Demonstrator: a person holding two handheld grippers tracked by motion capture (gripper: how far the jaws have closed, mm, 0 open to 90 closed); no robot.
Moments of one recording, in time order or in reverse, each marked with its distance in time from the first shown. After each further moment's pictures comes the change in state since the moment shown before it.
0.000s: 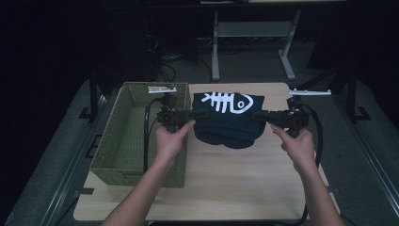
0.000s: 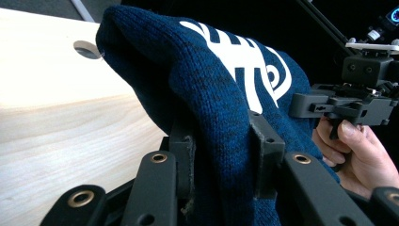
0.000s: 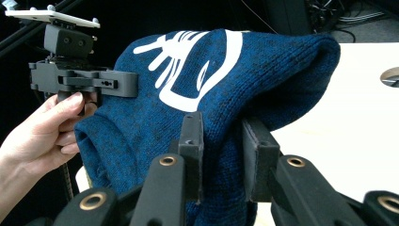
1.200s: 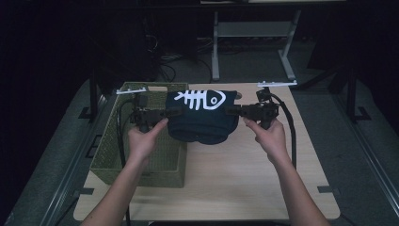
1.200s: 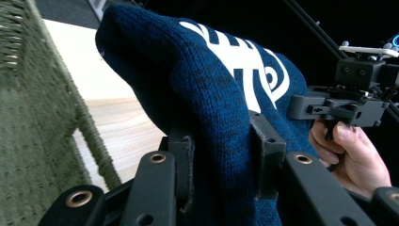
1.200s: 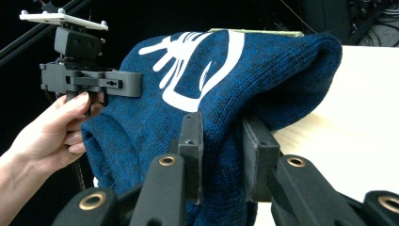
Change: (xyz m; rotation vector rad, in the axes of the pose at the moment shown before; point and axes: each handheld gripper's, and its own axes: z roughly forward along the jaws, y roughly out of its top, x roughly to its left) left arm 0.033 0.002 -0.063 -0.056 0.036 -0.057; right arm 0.029 0.020 0.063 0.046 0.085 -0.020
